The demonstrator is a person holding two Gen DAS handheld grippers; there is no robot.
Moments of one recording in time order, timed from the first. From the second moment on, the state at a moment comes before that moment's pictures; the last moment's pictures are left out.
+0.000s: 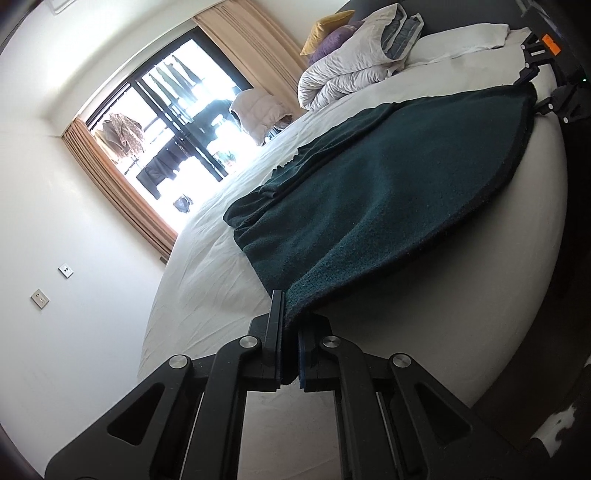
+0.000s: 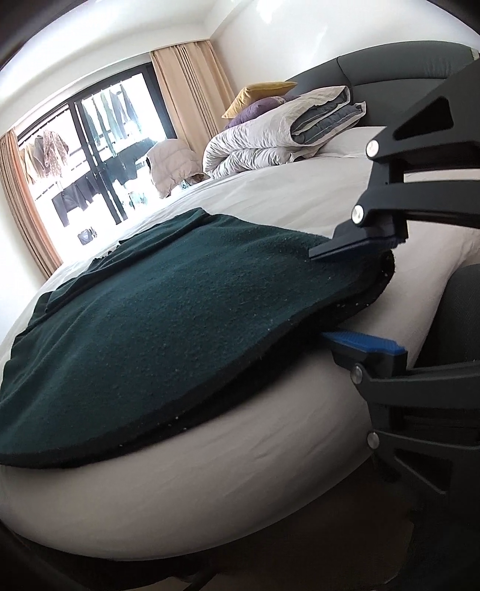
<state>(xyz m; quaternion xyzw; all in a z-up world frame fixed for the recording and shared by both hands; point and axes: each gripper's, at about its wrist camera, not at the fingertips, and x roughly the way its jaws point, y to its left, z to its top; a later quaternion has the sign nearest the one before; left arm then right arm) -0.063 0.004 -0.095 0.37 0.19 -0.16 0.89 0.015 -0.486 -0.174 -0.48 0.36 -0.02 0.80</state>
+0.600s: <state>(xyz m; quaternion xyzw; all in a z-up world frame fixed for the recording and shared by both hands) -0.071 0.004 -0.073 0.34 0.18 -0.15 0.91 0.023 -0.500 -0.119 -0.39 0.31 -0.03 0.86</state>
